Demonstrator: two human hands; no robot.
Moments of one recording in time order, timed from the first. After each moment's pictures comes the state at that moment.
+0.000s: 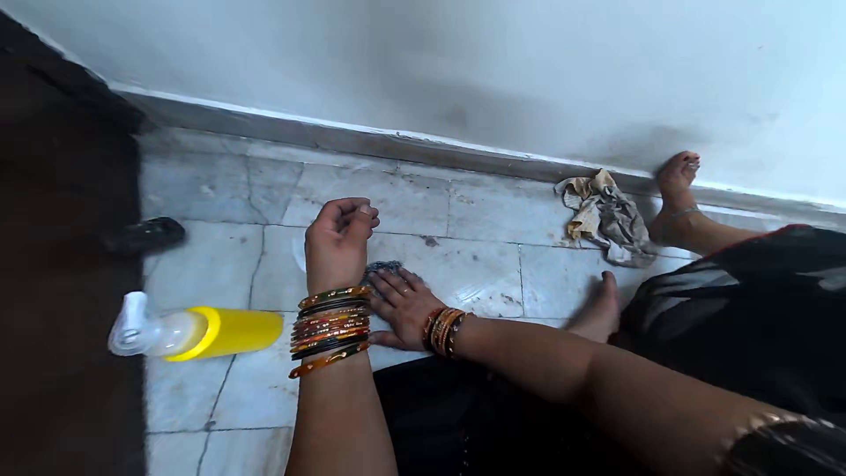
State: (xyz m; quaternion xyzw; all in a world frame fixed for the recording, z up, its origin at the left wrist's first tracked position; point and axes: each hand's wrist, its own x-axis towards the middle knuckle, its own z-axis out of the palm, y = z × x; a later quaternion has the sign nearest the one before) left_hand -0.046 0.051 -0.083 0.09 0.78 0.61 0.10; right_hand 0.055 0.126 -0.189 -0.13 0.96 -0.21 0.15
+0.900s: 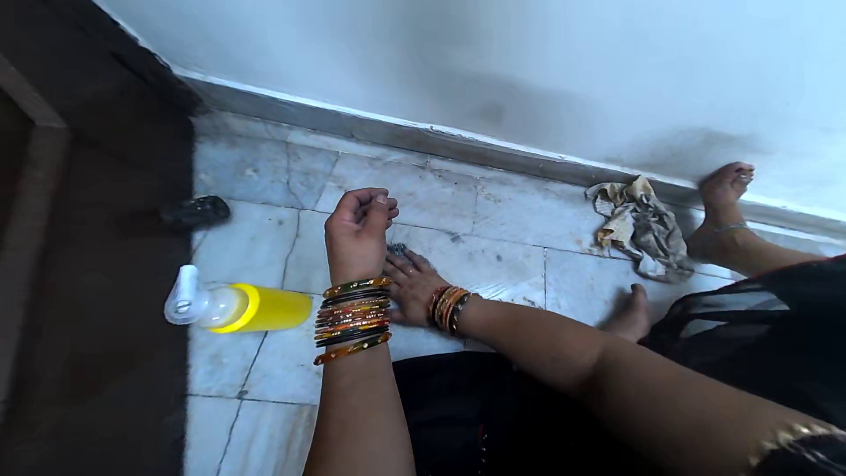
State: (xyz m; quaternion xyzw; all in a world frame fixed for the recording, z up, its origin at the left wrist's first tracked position) left_hand -0.051 0.045 -0.081 0.05 0.76 0.64 0.06; right_hand 0.017 0.121 -0.182 -0.17 0.95 -0.21 0.15
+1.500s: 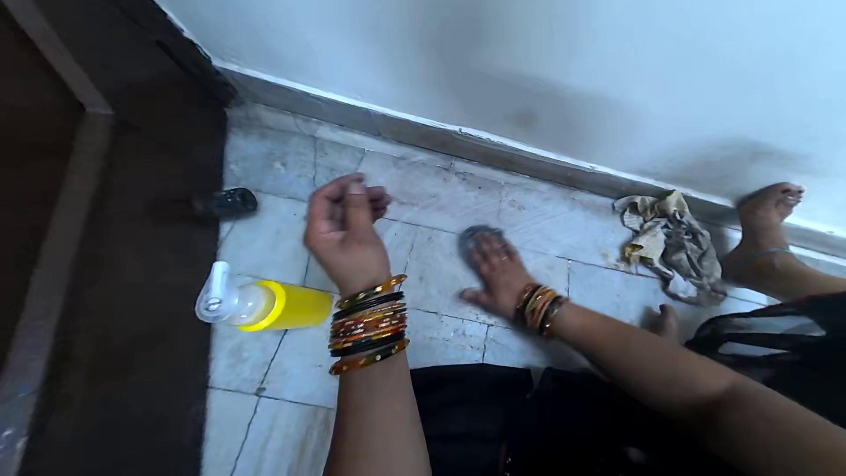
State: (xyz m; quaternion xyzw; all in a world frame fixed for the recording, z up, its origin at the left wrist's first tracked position) left_hand -0.059 0.031 -0.078 0.05 0.68 0.73 -0.12; right_hand 0.056 0.220 -0.192 -0.03 0.98 -0.17 0.10
